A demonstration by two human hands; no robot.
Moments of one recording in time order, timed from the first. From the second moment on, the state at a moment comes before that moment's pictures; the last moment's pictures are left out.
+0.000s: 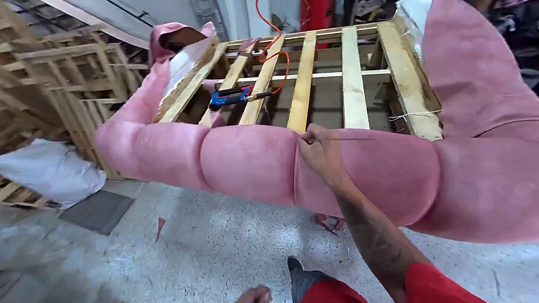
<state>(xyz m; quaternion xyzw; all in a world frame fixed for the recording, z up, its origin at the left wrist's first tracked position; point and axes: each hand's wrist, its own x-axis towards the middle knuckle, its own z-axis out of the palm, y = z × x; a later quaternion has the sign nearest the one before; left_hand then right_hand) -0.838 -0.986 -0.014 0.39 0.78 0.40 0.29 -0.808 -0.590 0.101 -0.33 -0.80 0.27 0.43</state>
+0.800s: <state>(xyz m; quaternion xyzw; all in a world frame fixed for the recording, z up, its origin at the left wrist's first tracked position) -1.028 -0.633 0.089 0.90 0.41 0.09 -0.11 -0.875 -0.763 -0.113 -0.52 -0.42 0.17 0.73</state>
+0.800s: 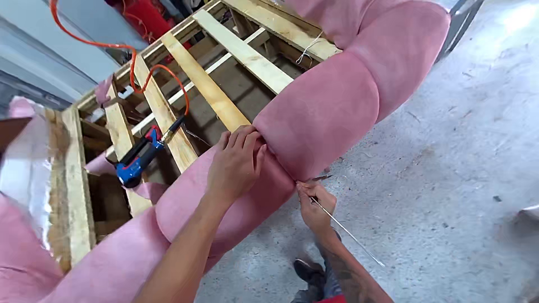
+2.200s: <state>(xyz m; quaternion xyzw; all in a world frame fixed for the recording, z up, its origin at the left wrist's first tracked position) -1.103 -0.567 0.120 0.94 0.26 0.01 0.20 -0.876 -0.717 0.031 -0.61 -0.46 0.21 0.61</state>
